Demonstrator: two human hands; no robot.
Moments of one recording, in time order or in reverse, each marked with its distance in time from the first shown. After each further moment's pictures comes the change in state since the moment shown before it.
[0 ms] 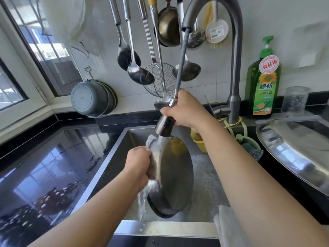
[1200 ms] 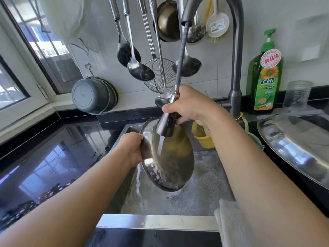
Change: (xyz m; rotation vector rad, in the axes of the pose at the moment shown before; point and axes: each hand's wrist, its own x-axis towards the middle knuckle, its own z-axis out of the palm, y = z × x) left_hand 0.034 0.032 -0.016 -0.158 -0.006 -0.075; right_hand -0.006 -0.008 -0.013 0.131 -0.178 0.066
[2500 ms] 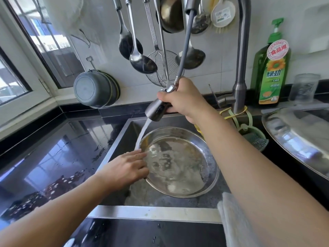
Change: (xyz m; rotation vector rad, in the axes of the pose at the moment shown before) left_hand 0.016 -0.052 -0.099 1.745 -0.495 1.932; right_hand 0.011 0.007 0.027 0.221 0.159 -0.070
